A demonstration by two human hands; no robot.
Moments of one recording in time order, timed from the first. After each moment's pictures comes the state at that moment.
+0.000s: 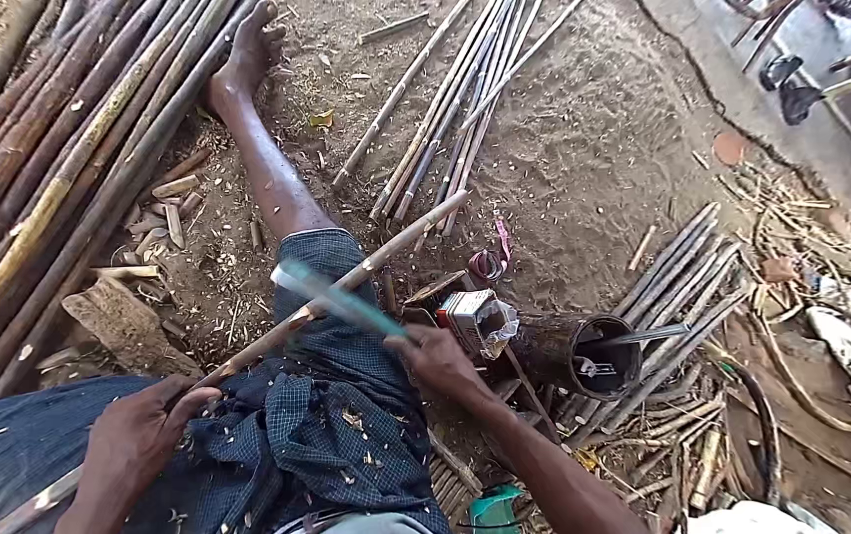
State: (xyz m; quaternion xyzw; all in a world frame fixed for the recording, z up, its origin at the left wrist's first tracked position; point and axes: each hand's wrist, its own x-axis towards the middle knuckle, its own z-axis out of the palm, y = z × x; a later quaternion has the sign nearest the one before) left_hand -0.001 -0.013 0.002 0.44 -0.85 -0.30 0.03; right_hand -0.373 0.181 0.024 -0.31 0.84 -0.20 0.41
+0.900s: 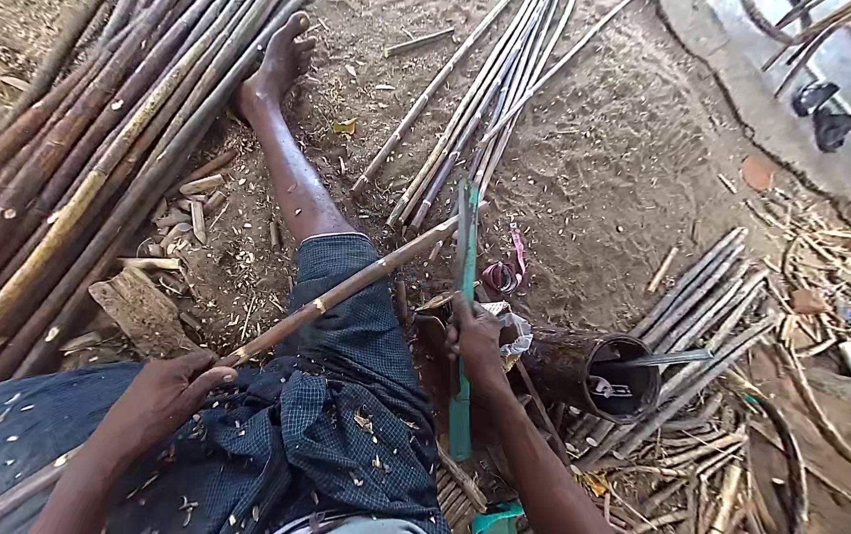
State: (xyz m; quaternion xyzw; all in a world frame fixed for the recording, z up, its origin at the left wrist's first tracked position) left_hand -0.005 -0.041 -0.008 0.39 -0.81 -0.43 -0.04; right_hand -0.393 0.178 0.006 -0.19 0.86 -0.33 0.33
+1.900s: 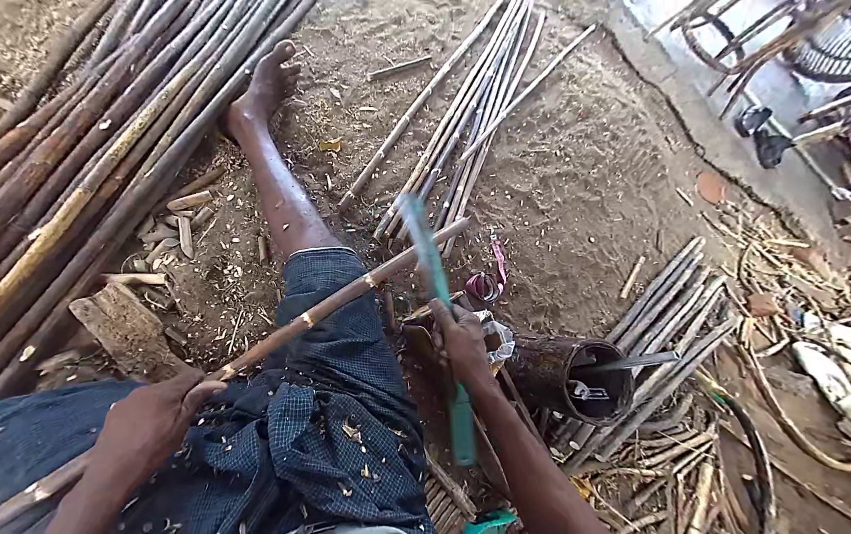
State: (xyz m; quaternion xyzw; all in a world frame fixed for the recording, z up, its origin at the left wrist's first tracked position) left_hand -0.011 -0.022 -0.002 0.42 -0.85 -0.30 -0.04; right_hand -0.394 0.175 0.025 -0.21 0.86 -0.29 0.36
